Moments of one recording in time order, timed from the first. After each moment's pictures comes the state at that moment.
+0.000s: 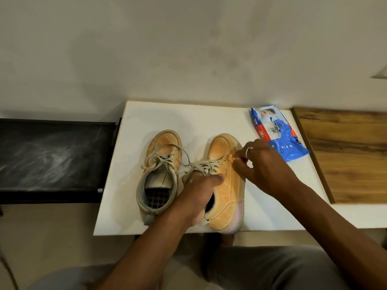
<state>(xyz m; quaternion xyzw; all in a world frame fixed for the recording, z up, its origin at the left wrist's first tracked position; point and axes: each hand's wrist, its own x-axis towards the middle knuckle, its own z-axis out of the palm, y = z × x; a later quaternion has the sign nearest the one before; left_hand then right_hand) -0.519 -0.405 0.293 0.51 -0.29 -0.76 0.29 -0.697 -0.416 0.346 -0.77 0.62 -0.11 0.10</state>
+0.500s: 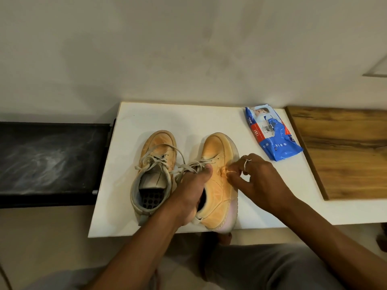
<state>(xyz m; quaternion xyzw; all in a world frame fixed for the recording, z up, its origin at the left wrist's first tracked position) -0.513 -0.407 0.294 0.49 -0.29 -0.77 0.27 -0.692 -0.380 0.340 -0.72 0.65 -0.17 0.19</state>
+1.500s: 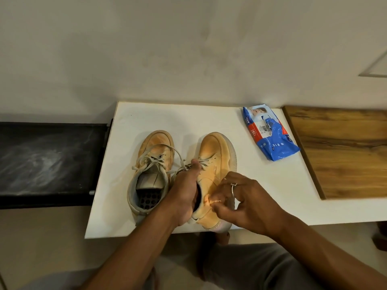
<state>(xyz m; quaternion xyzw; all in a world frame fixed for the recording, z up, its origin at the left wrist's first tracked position) -0.509 -0.408 0.303 0.47 -0.25 -0.80 0.28 -0.668 -0.350 0.337 -0.78 0.53 -0.25 0.24</state>
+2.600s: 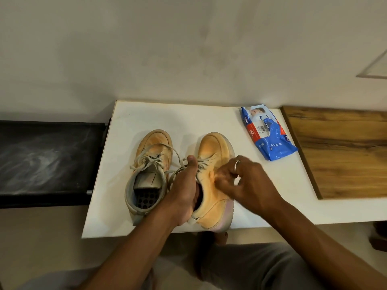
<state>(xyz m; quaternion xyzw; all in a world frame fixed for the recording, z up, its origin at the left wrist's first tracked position) -0.511 -0.407 0.303 0.44 -0.26 -0.81 0.27 -0.678 -0.376 0.338 -0.69 0.64 -0.25 0.25</state>
